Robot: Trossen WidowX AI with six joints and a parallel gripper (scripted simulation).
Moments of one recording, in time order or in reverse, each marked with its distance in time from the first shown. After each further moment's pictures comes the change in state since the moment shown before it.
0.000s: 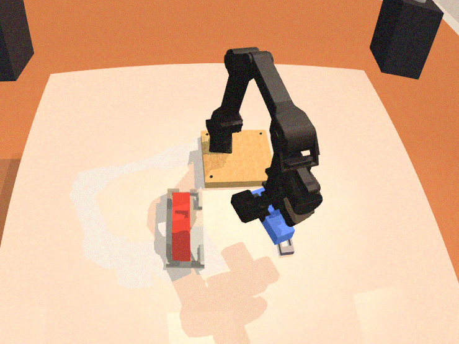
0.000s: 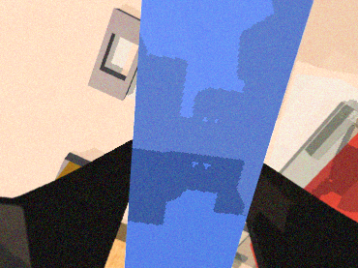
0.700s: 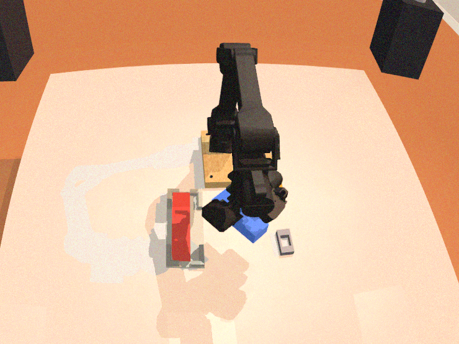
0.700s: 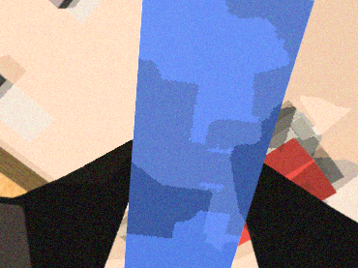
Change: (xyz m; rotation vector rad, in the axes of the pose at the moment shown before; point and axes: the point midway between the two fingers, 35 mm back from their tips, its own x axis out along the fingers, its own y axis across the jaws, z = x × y) arm 0.010 -0.061 -0.031 -0.353 0.004 -0.005
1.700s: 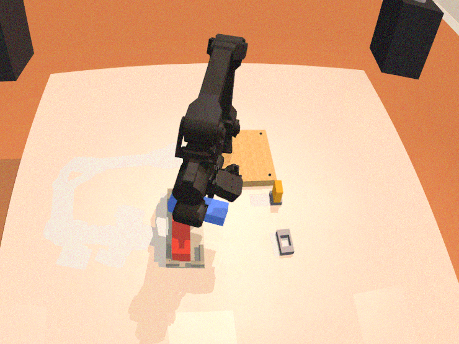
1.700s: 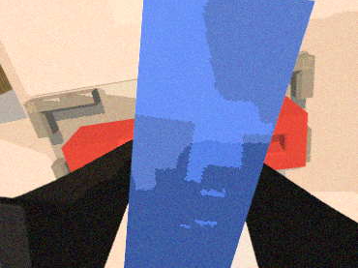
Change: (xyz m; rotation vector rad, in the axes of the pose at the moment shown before) arm 0.017 -0.043 -0.086 -0.530 0.009 -0.001
